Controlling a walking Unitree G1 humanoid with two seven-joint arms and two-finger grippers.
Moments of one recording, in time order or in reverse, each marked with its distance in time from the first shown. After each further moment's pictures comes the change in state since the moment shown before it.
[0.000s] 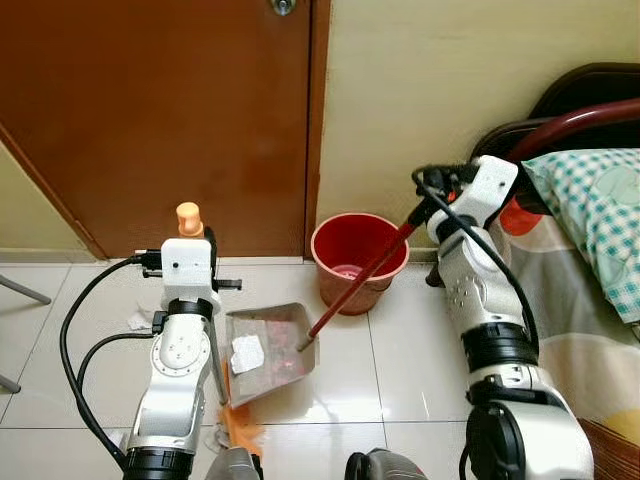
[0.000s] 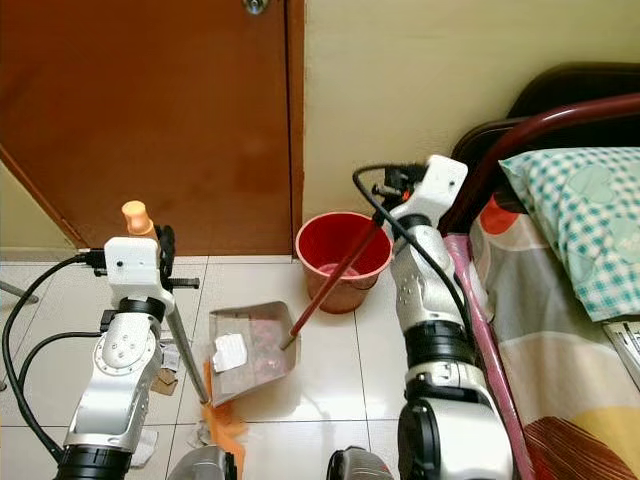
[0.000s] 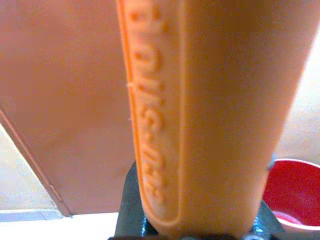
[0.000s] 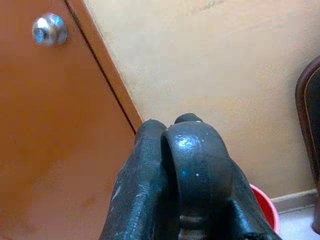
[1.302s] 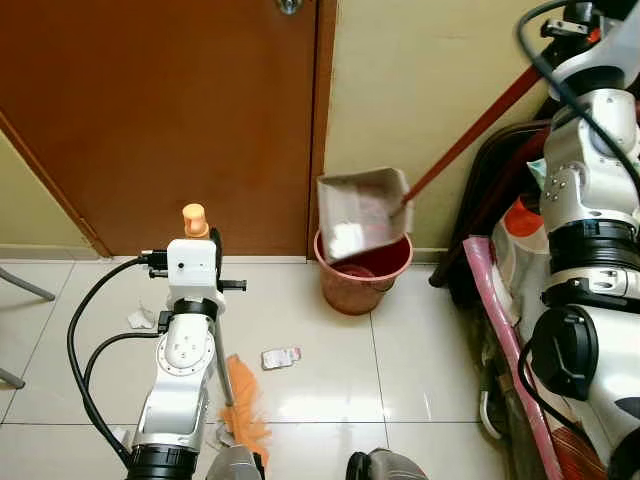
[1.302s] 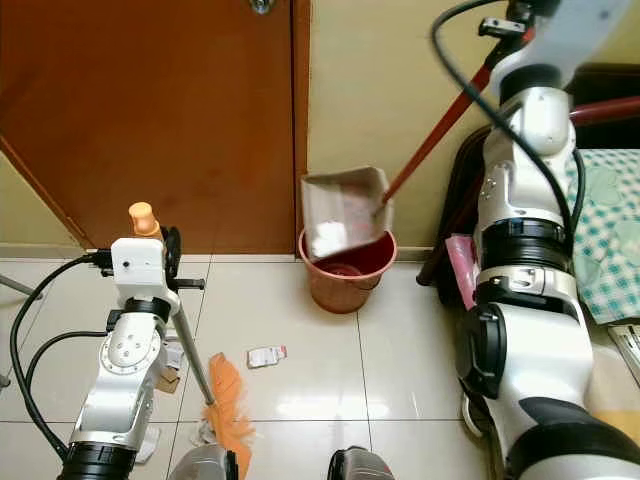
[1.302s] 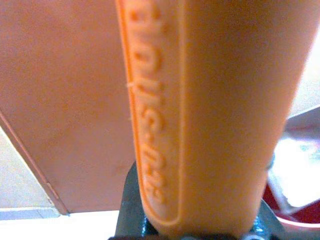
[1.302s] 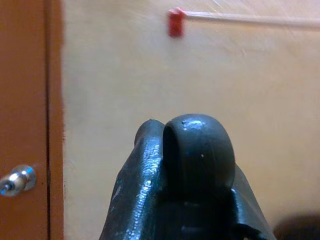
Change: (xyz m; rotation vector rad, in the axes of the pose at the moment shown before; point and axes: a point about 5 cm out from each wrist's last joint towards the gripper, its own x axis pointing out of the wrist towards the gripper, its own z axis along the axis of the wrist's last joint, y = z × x) left arm 0.001 -0.005 -0.002 -0.005 0.004 -0.016; right arm 0.021 0.013 0.159 -0.459 -0.559 0.063
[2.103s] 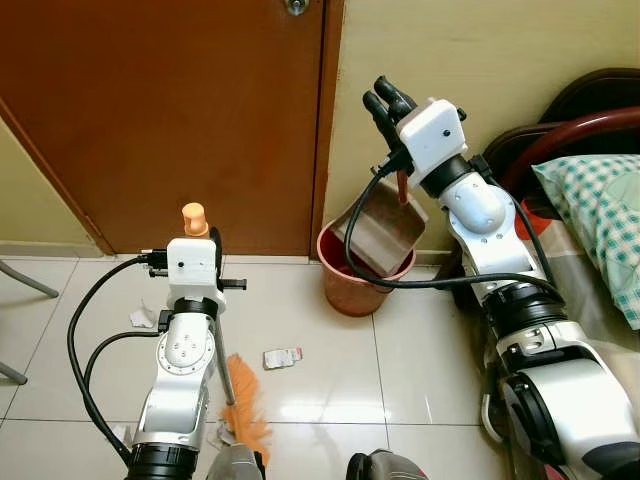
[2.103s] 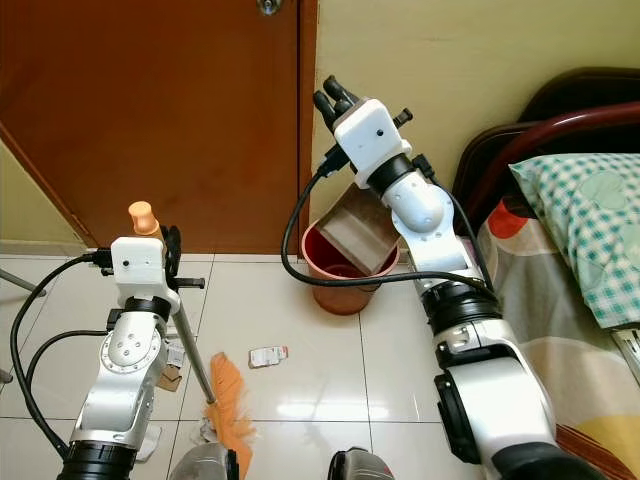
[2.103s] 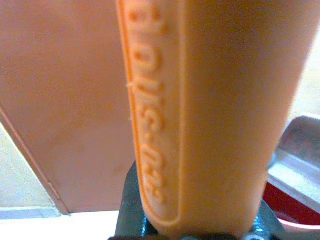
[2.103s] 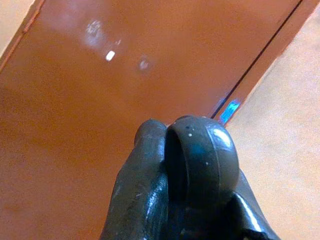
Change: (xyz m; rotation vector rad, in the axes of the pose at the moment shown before) left arm 0.001 -0.004 0.001 -0.004 -0.003 -0.008; right arm -0.068 0.098 -0.043 -0.261 -0.060 0.635
